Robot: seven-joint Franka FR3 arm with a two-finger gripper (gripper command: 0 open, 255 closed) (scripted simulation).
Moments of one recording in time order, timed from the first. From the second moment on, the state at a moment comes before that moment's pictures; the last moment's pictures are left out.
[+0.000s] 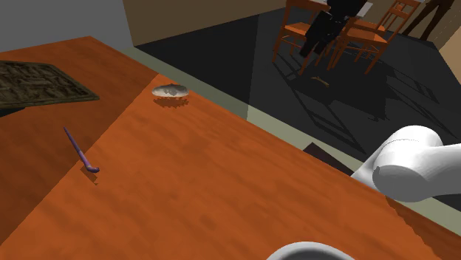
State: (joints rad) arm 0.02 -0.82 -0.02 -2.33 0.10 1.69 -0.04
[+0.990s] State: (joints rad) arm 0.13 -0.45 0.21 -2.06 0.10 1.76 0.00
